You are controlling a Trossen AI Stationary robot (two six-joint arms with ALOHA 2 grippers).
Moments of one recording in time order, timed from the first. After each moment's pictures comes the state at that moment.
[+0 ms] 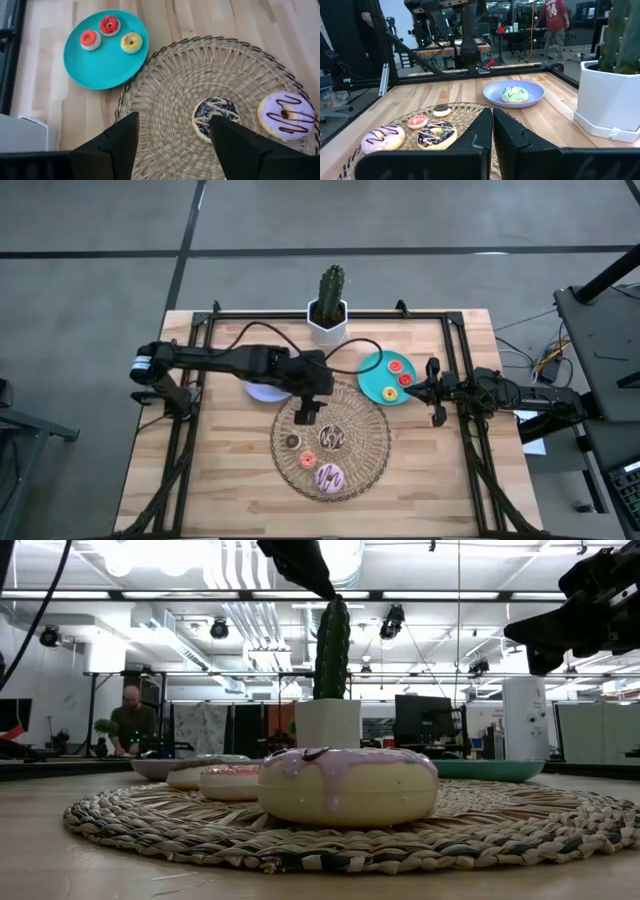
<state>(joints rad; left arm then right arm) -0.06 1.66 1.64 -0.82 -0.06 0.12 -0.06 0.01 0.02 -0.02 -0.03 0.11</state>
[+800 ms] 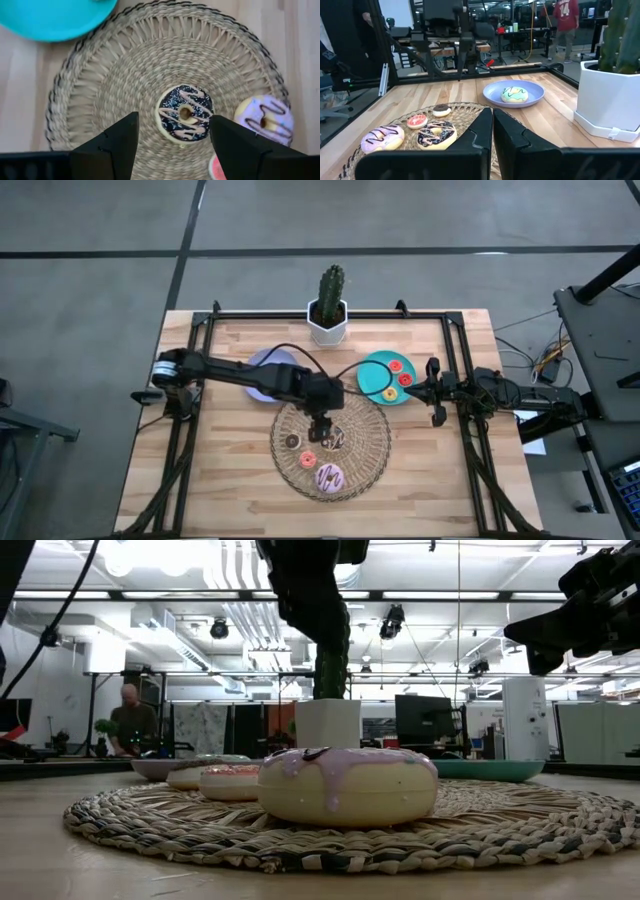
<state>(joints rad) -0.10 1.83 1.64 -0.82 0.00 -0.18 -0.06 0.01 0.02 -0.02 -0.02 0.11</state>
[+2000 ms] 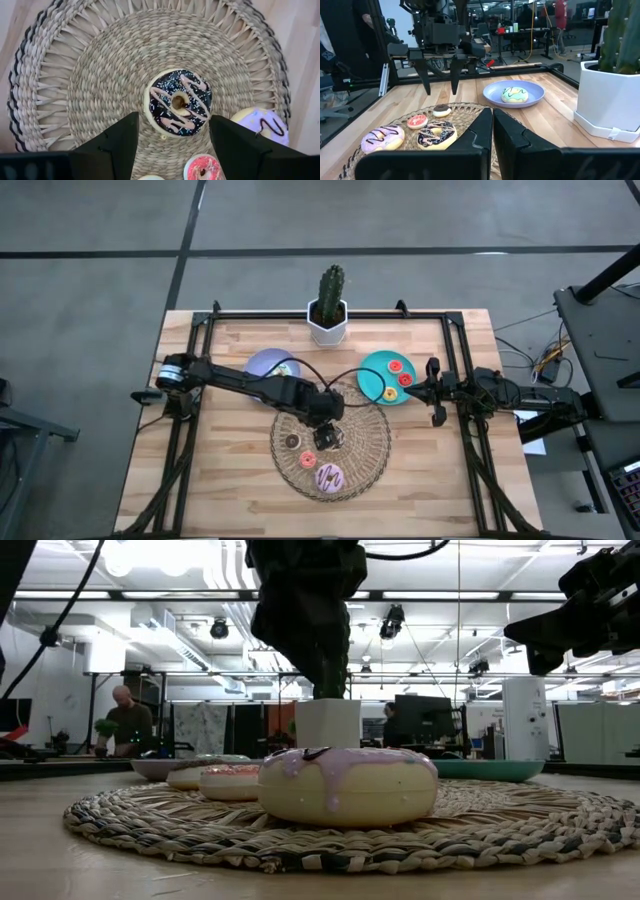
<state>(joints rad) -0.15 1.87 1.61 -0.83 -0.05 -0.54 -0.06 0.01 0.02 -0.02 -0.03 0.11</state>
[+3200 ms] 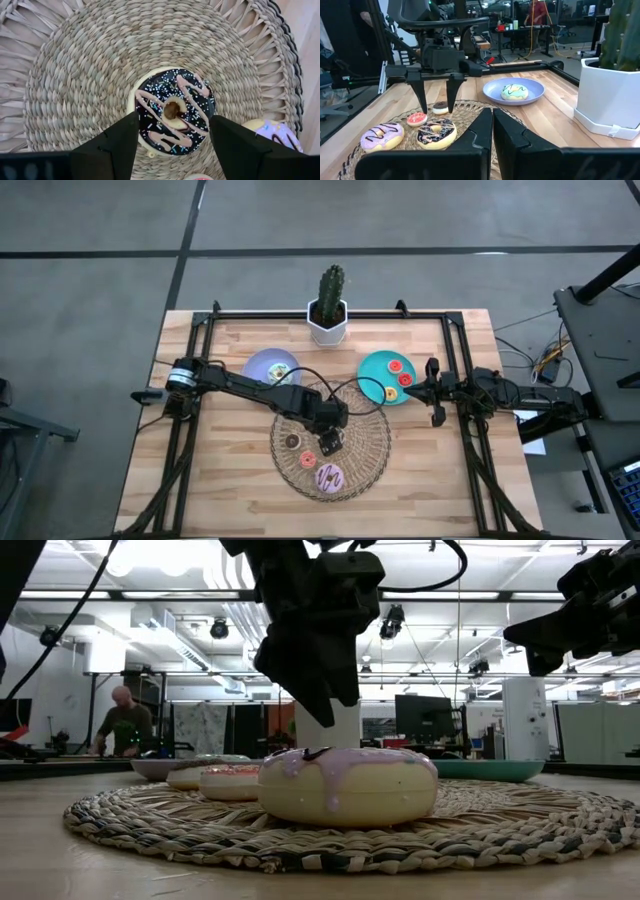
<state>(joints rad) -0.16 1.95 1.55 -0.70 -0.01 -0.61 -0.06 0.02 0.02 -0.02 -0.02 0.11</state>
